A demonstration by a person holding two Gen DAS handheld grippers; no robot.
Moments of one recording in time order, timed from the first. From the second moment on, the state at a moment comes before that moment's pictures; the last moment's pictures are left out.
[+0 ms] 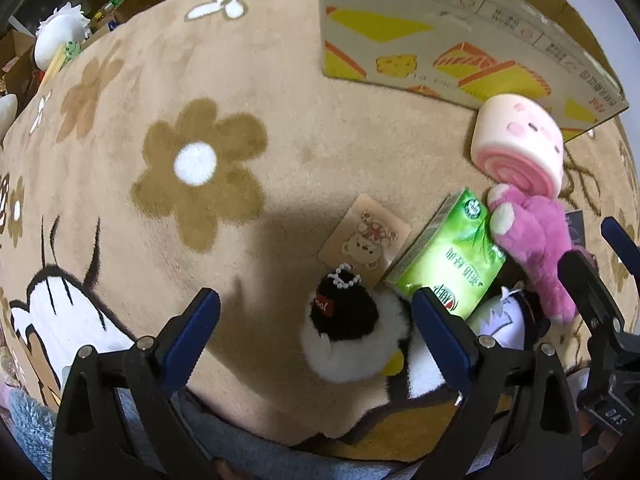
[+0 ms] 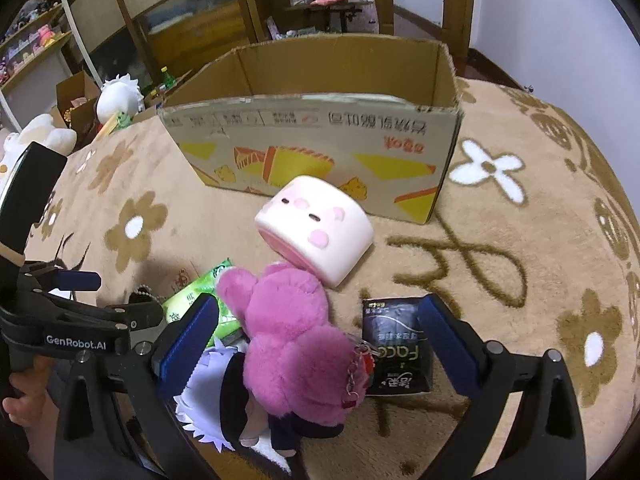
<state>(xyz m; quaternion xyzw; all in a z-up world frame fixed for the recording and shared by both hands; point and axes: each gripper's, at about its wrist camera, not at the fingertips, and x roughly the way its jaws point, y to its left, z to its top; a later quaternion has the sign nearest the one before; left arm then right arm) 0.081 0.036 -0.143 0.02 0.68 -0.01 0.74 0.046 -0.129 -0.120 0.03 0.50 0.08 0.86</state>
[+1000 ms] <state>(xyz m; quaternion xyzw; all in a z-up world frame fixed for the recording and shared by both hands) 0.075 0.040 -0.145 0.00 0.67 -0.01 0.74 0.035 -0.131 -0.108 0.05 0.50 0.11 0.86</state>
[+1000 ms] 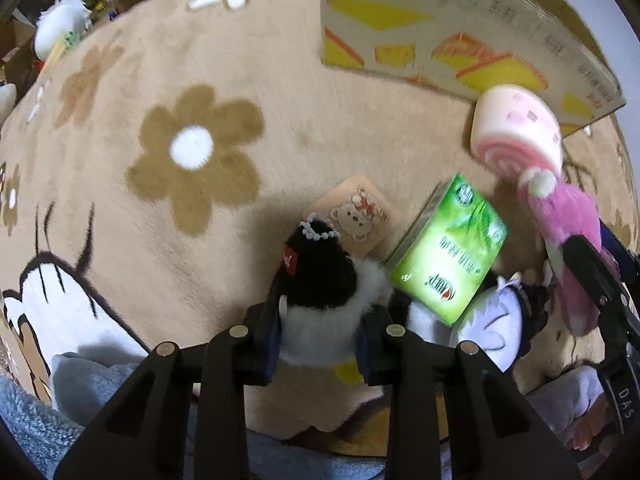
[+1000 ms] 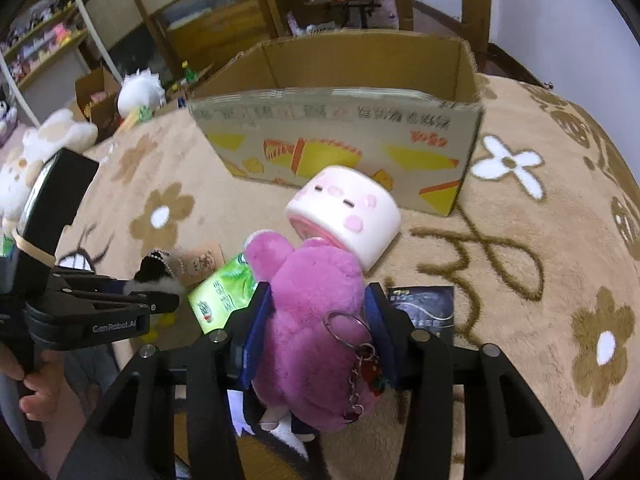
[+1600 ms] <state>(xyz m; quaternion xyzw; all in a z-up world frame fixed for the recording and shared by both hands) 0.064 0.038 -0.030 -0.02 0.44 -0.04 0.89 0.013 -0.161 -0.023 0.09 0.36 0.08 0.92</state>
